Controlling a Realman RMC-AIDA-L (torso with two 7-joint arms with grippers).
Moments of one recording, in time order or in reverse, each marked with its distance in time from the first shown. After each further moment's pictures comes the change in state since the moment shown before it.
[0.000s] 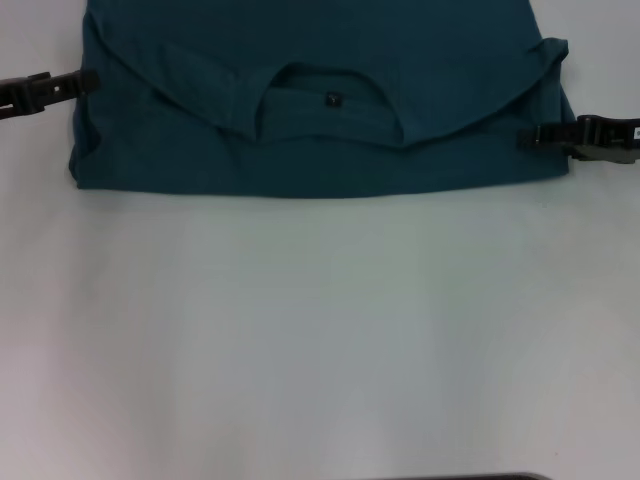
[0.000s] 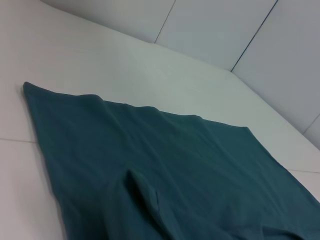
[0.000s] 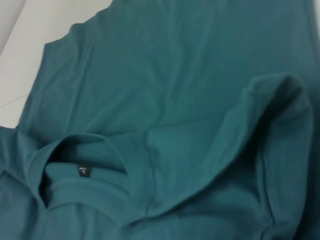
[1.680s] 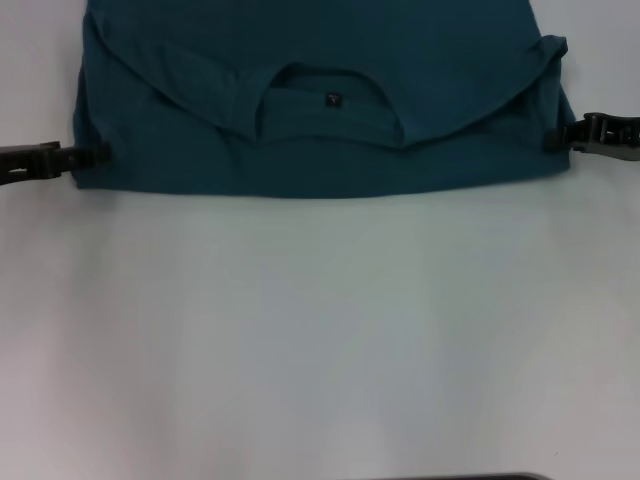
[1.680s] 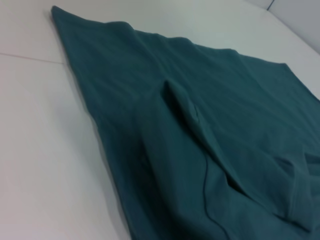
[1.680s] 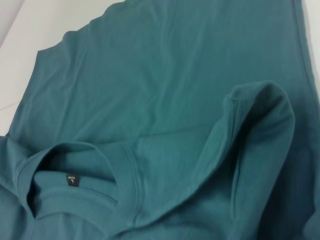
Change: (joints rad) left arm 0.014 -0.012 0.047 0.063 0.132 -0.095 0.001; right arm -0.006 0.001 0.006 -0.003 0.004 -0.036 -0.015
